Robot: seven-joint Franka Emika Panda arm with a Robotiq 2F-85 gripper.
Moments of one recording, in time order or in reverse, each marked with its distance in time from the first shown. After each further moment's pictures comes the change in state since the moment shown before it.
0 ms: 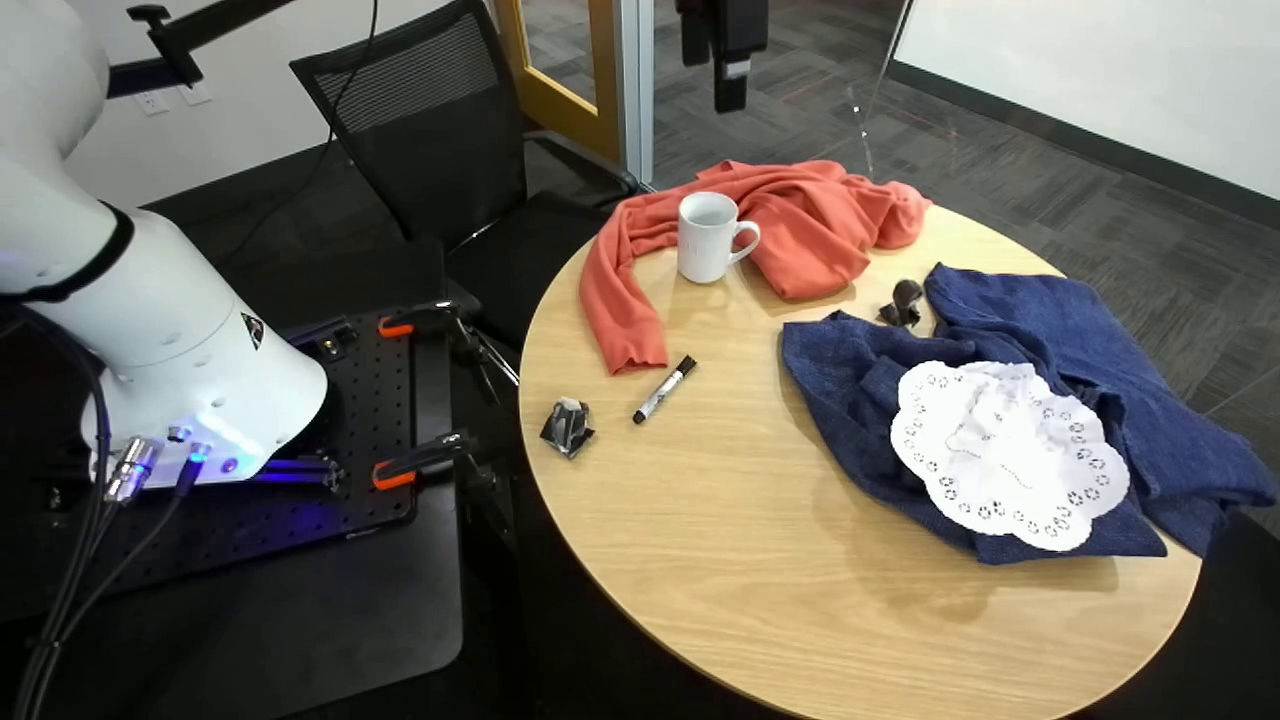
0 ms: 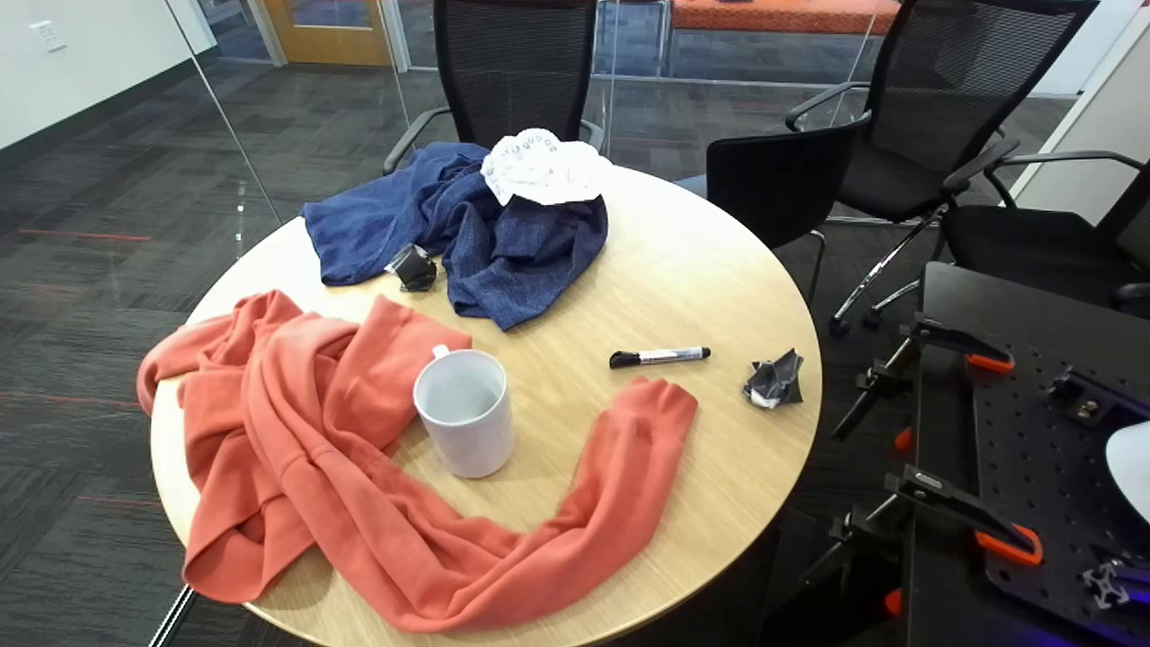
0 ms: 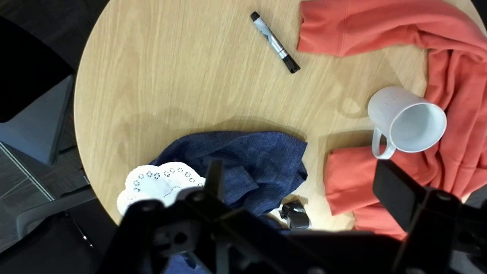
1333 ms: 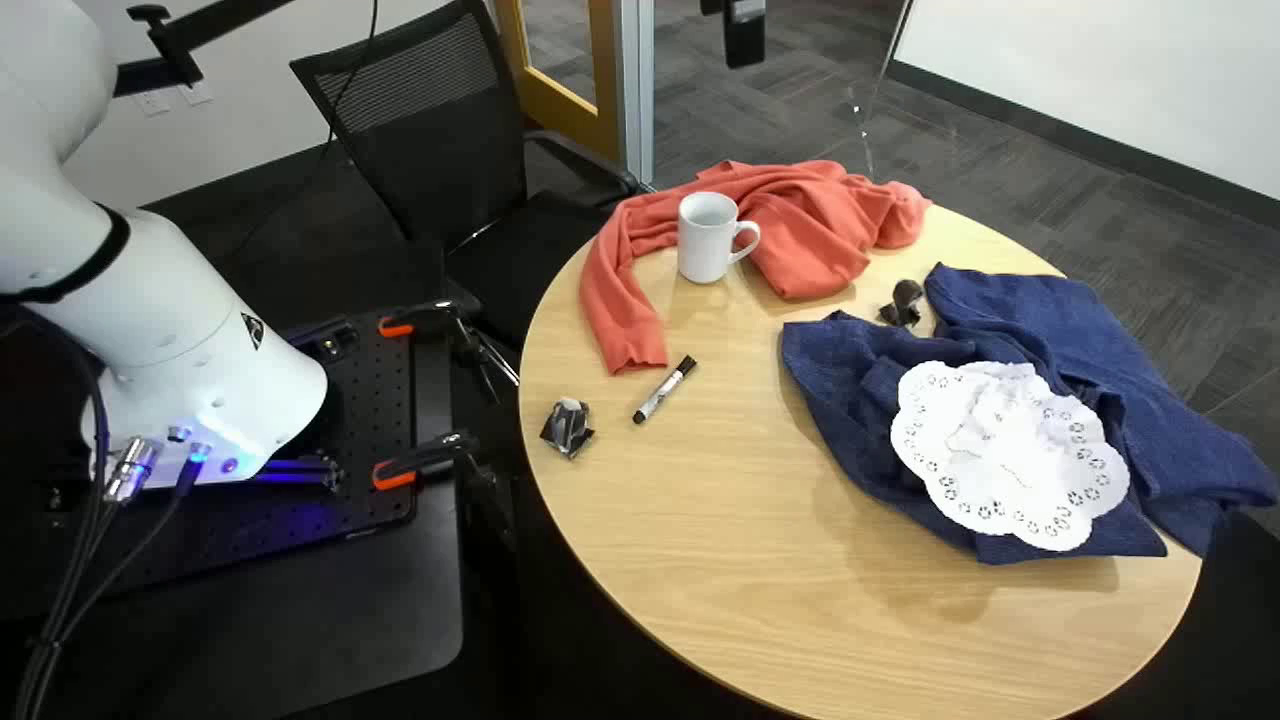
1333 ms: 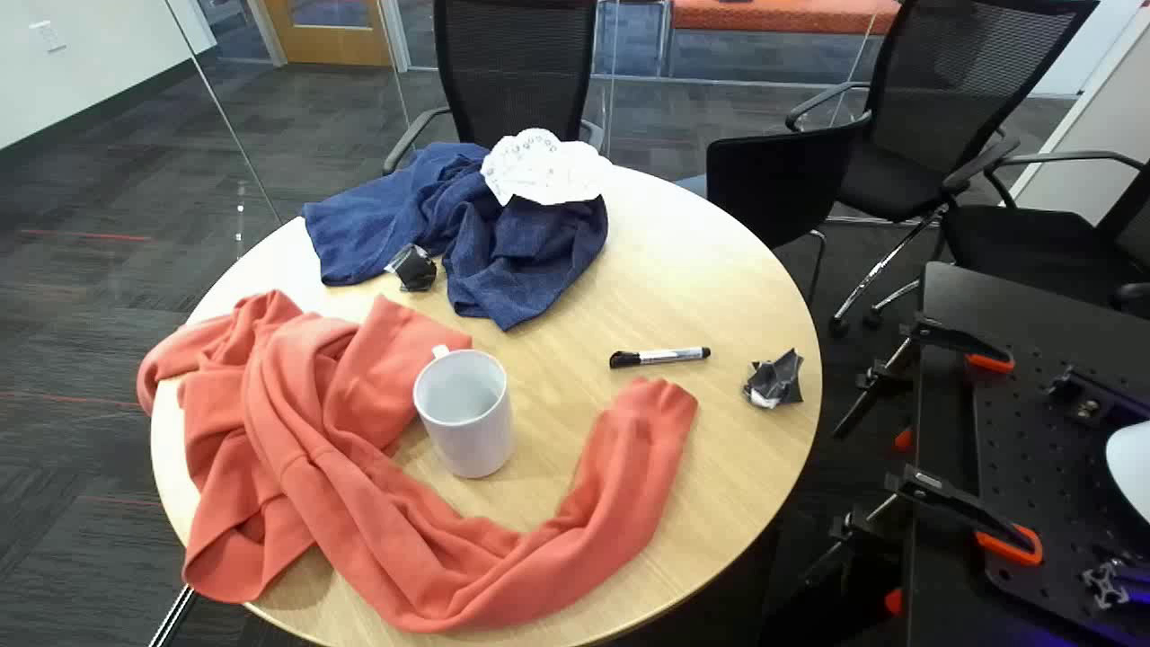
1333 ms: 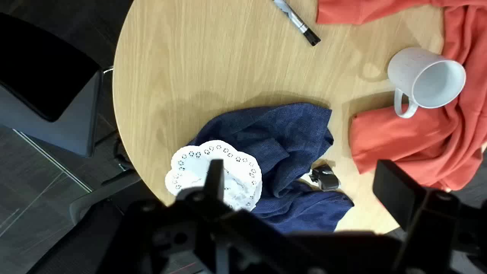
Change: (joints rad) arm -0.063 -0.130 -0.050 -0.007 0.000 -0.023 0.001
